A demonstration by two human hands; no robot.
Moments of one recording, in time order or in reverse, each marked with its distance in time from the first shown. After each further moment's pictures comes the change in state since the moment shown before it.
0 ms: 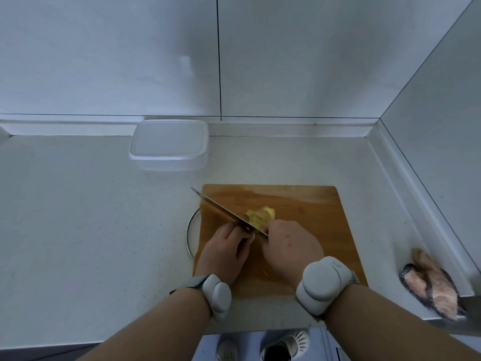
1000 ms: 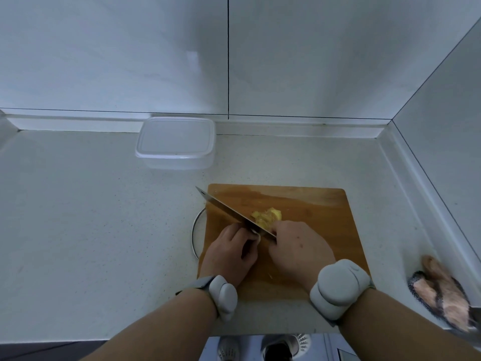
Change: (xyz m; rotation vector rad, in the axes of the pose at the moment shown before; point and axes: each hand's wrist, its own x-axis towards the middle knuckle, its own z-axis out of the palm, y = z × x) left_hand 0.001 0.003 -0.001 0.006 -0.001 -0.049; right_hand 0.005 0.002 -0.007 0.024 -0.077 -0.015
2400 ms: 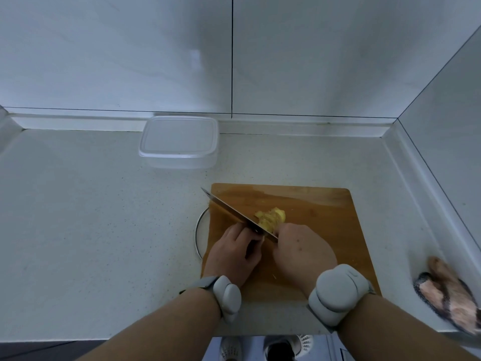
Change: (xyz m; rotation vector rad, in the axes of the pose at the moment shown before) left_hand 0.001 -0.002 0.002 0.024 0.000 0.010; right_hand 0.002 -0.004 0.007 -0.028 0.006 0.052
